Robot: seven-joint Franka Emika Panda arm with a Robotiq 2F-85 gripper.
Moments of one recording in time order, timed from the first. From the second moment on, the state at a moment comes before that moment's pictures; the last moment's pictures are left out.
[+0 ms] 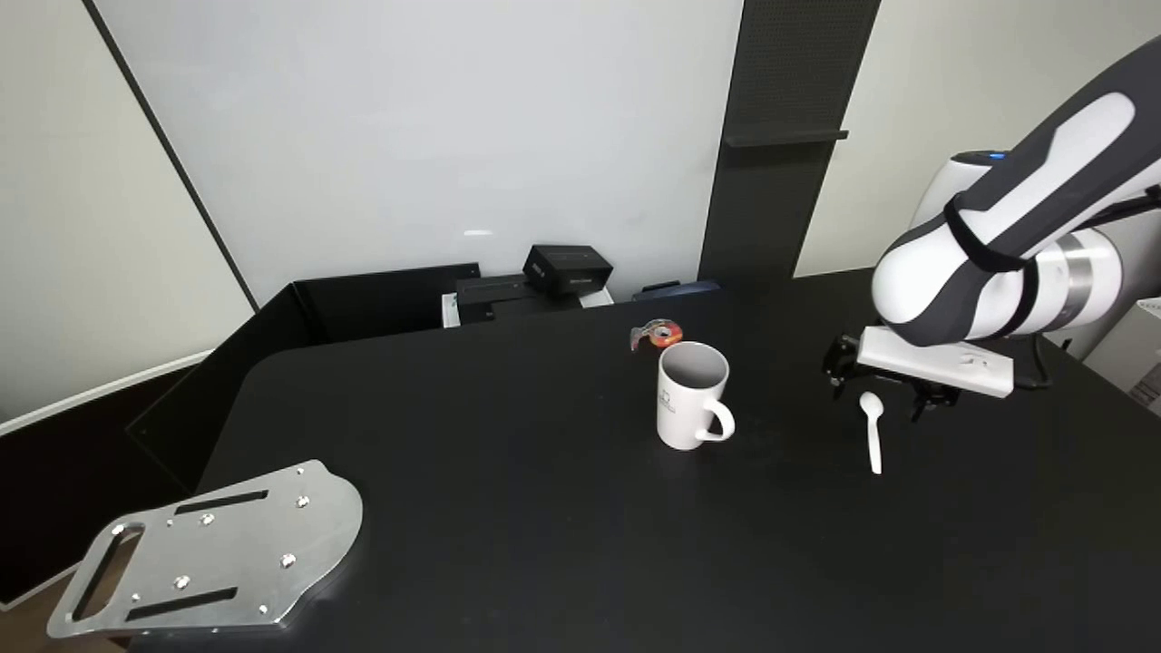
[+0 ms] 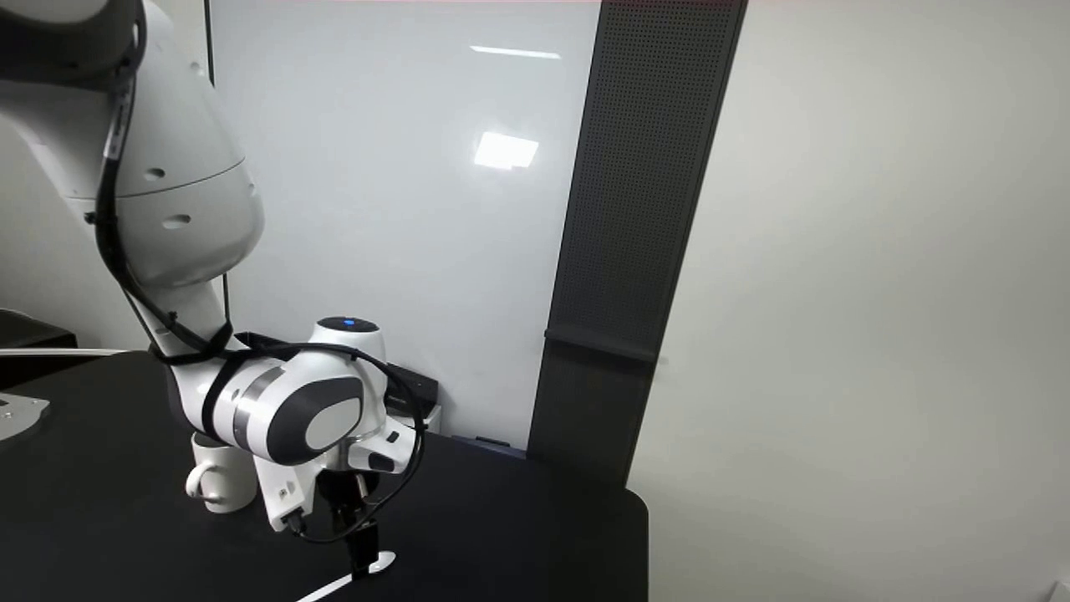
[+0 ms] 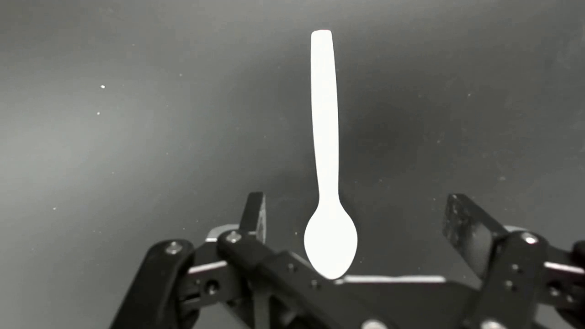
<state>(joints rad) 0.09 0.95 -0.13 -1.85 0.20 2.79 0.54</state>
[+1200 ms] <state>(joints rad) 0.11 1.03 -0.14 -1.79 0.20 2.82 0.54</state>
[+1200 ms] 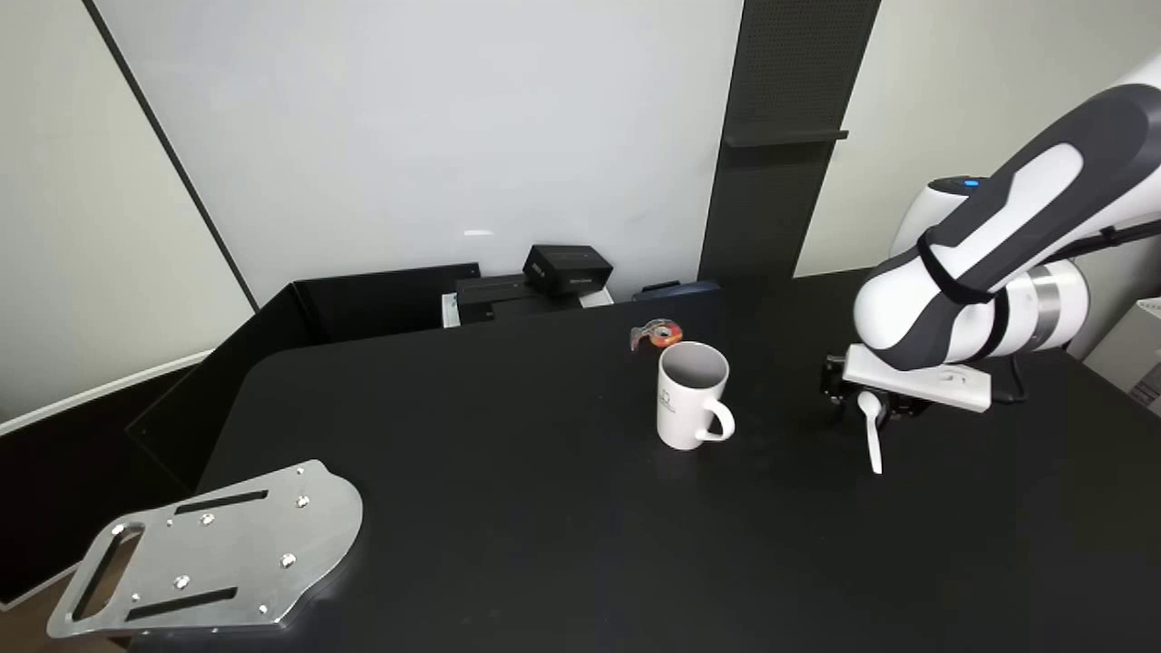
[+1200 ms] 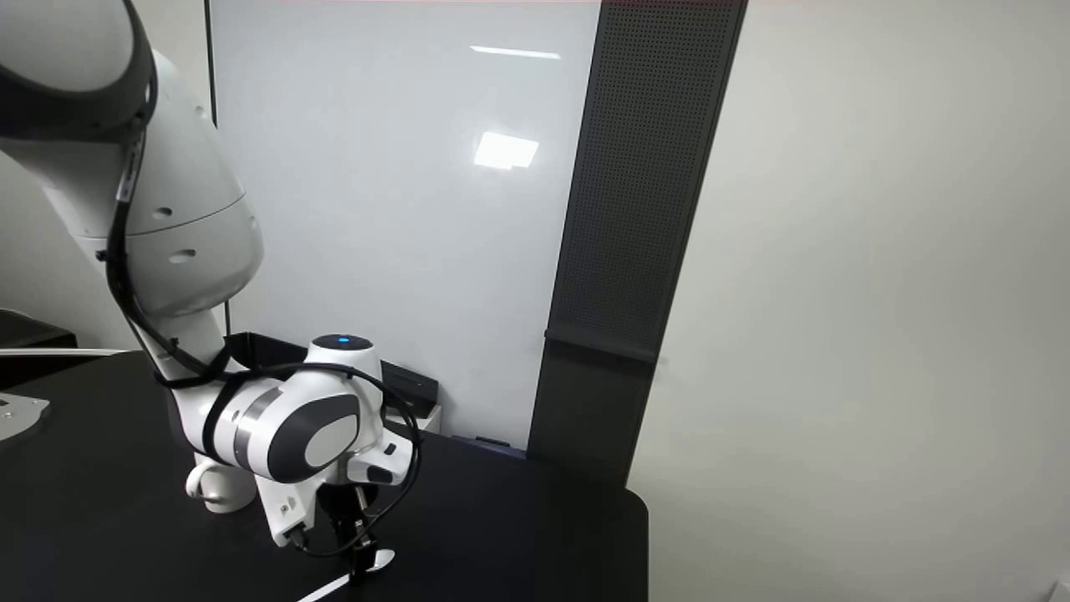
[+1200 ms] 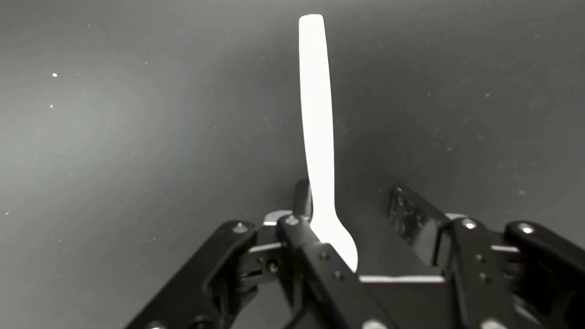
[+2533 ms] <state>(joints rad) 0.19 0.94 -0.24 -1.77 0.20 2.82 0.54</state>
